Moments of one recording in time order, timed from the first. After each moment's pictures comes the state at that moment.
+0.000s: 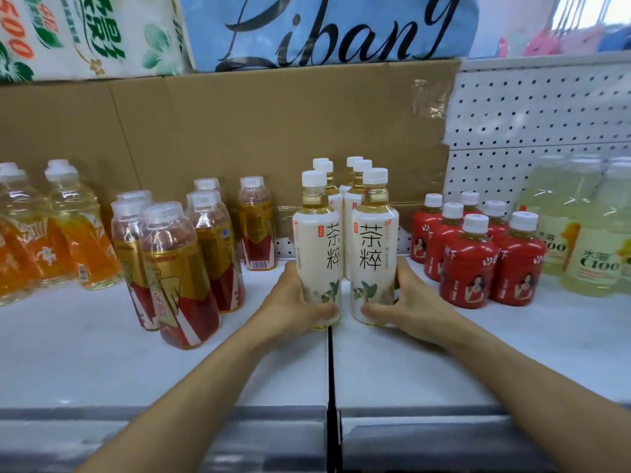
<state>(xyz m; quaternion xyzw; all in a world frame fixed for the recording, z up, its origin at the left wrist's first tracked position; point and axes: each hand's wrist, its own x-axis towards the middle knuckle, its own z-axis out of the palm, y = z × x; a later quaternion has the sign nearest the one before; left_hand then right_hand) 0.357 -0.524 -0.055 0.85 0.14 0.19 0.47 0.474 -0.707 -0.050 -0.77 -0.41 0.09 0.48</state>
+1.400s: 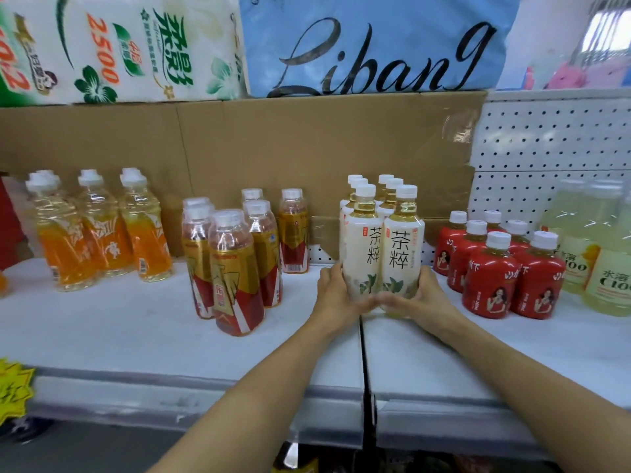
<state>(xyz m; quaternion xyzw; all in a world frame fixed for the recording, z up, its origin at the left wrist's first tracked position) 0.382 -0.530 -0.067 0.84 0.19 0.25 0.44 0.480 -0.683 -0.060 -0.77 -0.35 0.05 0.52</state>
